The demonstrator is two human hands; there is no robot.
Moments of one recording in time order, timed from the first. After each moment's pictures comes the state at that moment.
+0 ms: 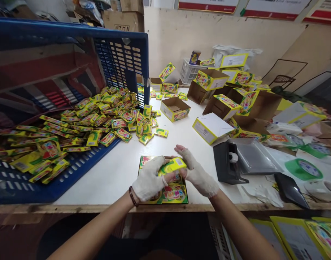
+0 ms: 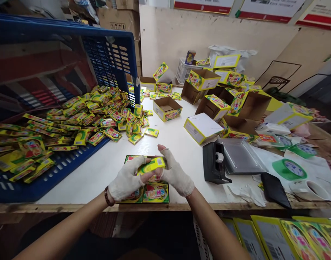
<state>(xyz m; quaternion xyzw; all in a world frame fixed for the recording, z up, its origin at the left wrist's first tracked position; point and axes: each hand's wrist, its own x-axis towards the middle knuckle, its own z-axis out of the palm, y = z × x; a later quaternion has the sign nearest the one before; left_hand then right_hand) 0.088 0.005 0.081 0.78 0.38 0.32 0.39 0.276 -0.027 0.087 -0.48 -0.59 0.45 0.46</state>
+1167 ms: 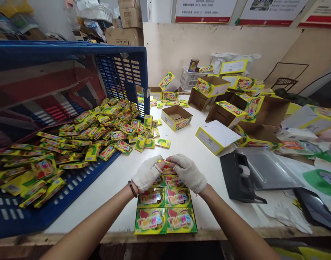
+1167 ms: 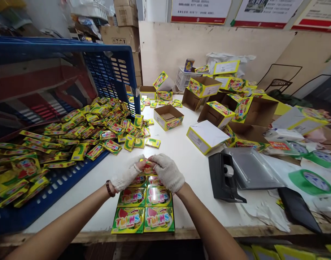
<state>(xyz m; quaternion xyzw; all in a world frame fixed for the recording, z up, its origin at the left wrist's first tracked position) 0.081 0.087 0.072 0.76 0.42 0.28 0.41 0.276 0.048 0.064 -0.51 -0.74 0.19 0.40</state>
